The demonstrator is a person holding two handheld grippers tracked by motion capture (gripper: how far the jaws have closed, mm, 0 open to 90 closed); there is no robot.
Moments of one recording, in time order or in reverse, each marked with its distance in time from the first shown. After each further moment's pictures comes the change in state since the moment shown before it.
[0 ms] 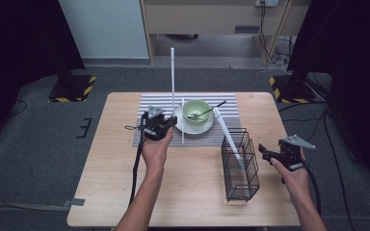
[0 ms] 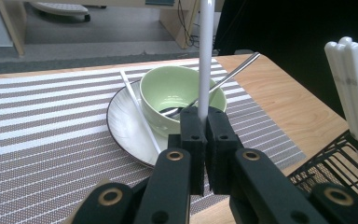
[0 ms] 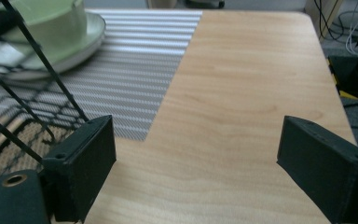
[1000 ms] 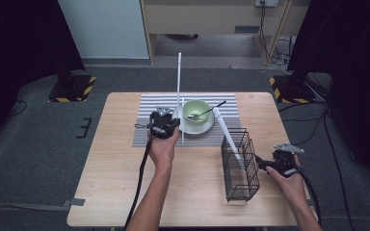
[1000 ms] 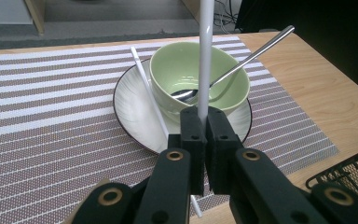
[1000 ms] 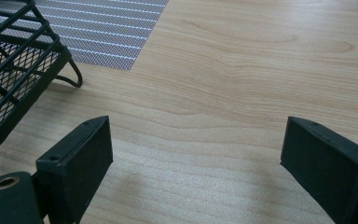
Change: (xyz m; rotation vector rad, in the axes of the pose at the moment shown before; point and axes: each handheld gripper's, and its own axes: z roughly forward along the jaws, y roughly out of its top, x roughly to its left) left arm -0.006 -0.006 0.028 0.088 0.088 -0.010; right arm 0.001 -0.032 0.017 0.165 -0.026 -0.046
